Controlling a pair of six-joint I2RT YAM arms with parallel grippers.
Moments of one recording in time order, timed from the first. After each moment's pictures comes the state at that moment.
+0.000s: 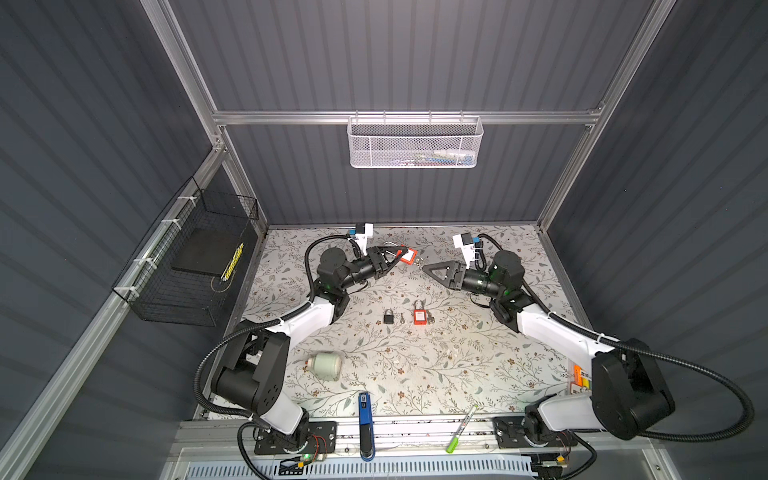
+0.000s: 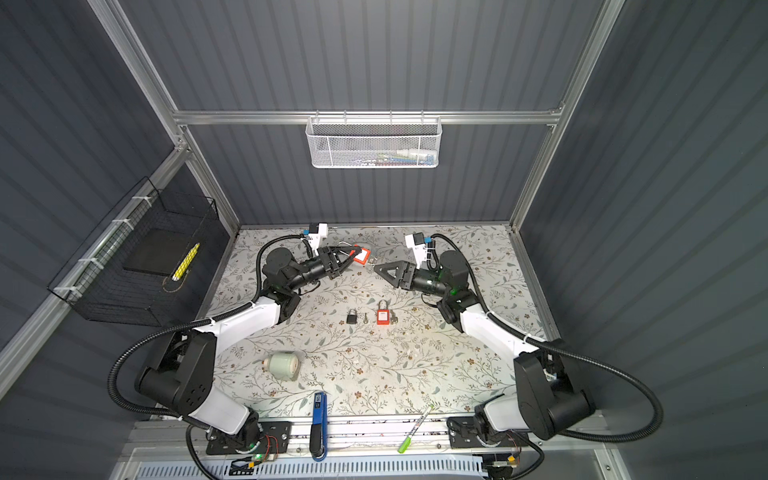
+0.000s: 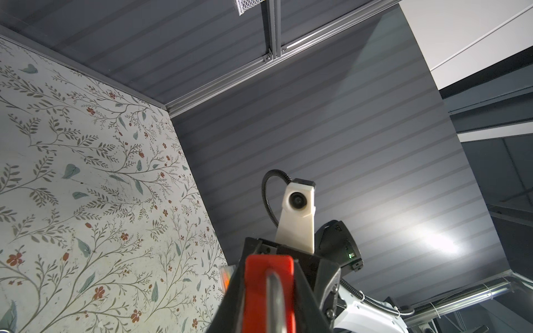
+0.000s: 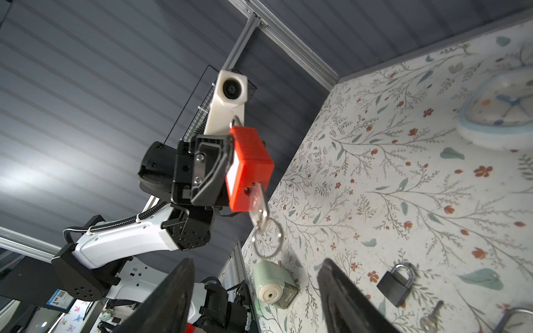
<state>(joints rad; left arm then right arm) -0.44 1.58 0.91 0.84 0.75 -1.26 0.38 1.38 0.80 0.54 -0.84 0.88</state>
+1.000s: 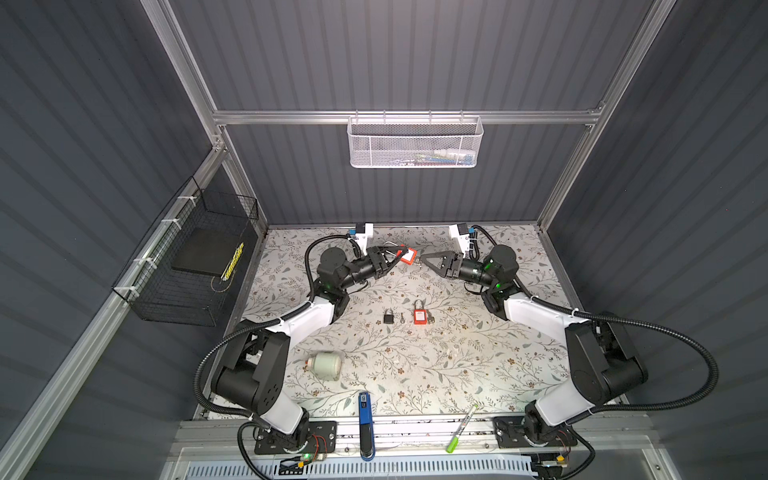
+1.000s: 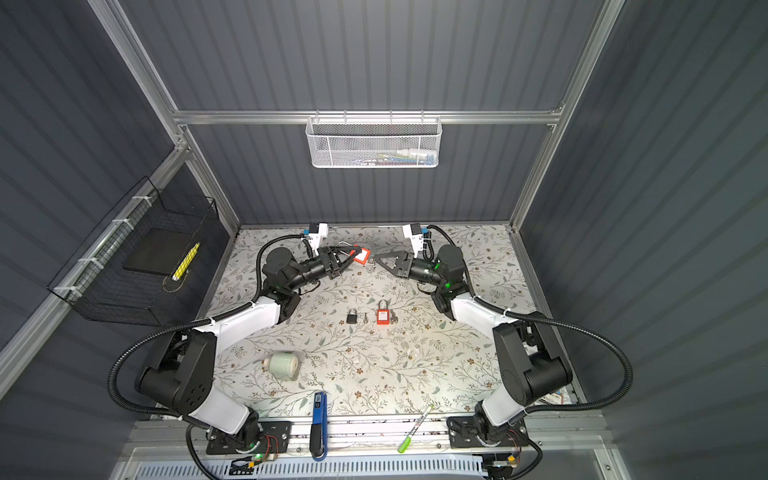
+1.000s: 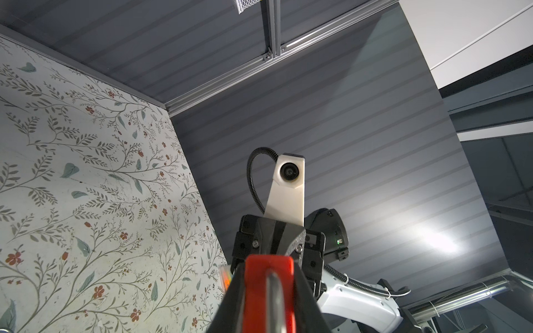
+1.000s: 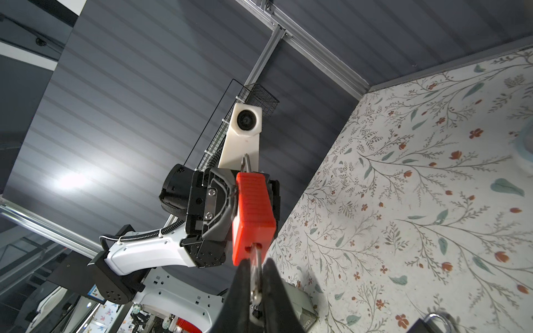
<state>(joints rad) -0.44 1.58 0.91 0.84 0.75 -1.26 0.37 1.58 0.88 0.85 -0.92 1.09</state>
